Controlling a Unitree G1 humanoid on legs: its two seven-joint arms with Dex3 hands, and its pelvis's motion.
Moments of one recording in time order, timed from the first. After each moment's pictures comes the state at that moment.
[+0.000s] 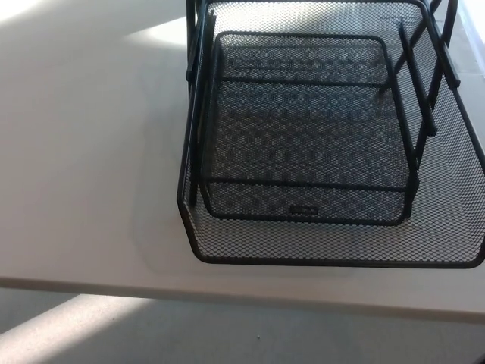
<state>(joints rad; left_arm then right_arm) -0.22 0.64 -0.25 1.14 0.28 -0.19 -0.35 -0.11 -0.60 0.37 0.92 -0.37 -0.02 0.27</state>
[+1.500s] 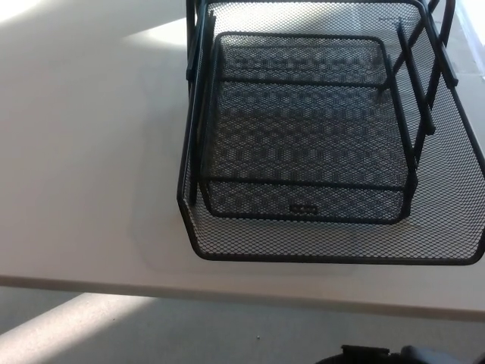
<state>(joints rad) -0.24 0.65 -0.27 1.18 0.29 -0.25 -0.40 0.28 -0.71 0.31 -0.45 -0.29 -0.04 0.46</state>
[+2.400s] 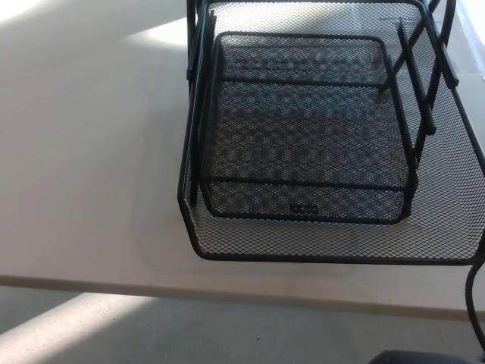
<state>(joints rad) -0.24 0.65 -0.29 1.19 0.30 -0.27 -0.41 0.04 -0.90 0.39 -0.92 -0.05 0.22 0.83</state>
